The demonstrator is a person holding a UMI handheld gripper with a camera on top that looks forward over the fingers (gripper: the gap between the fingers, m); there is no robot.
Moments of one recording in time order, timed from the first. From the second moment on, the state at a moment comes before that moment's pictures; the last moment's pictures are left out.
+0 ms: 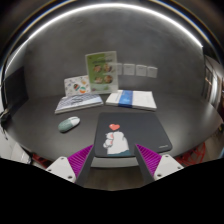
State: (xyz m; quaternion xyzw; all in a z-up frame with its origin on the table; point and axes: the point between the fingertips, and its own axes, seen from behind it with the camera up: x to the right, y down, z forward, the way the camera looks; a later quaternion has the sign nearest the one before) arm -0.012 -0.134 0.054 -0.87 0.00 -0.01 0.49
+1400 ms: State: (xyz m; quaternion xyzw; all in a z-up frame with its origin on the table) arm -0.237 0.025 0.139 -0.81 -0.12 0.01 0.57
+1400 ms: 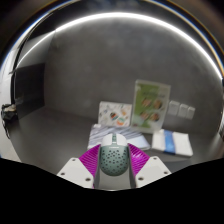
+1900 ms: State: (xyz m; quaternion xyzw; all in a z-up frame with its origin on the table) arm 0.061 0.008 0.020 -0.88 0.01 -0.03 0.48
